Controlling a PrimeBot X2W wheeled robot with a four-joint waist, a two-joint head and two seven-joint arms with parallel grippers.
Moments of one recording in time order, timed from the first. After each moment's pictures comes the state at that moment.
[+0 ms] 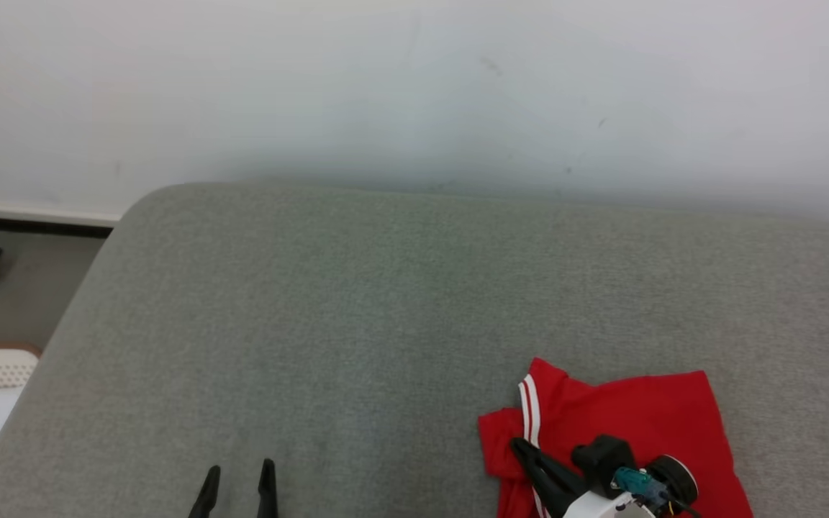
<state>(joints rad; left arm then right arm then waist) 0.11 0.05 -0.13 0.15 -0.27 0.04 -0.26 -0.37 -0.06 0.67 0.69 0.39 0.13 -0.14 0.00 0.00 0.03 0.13</state>
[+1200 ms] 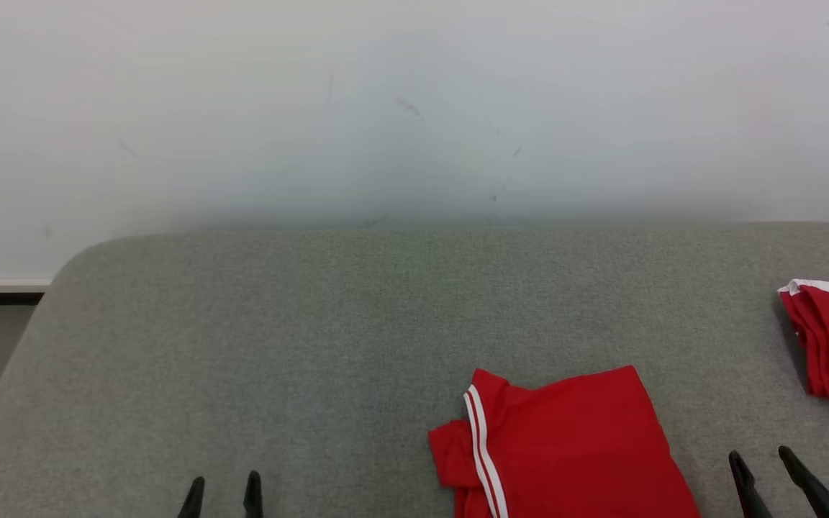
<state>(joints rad) 0.17 0.05 -0.08 0.09 -0.21 0.01 -0.26 0.00 -0.33 0.20 0.38 0.51 0.13 -0.26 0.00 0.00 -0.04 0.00</state>
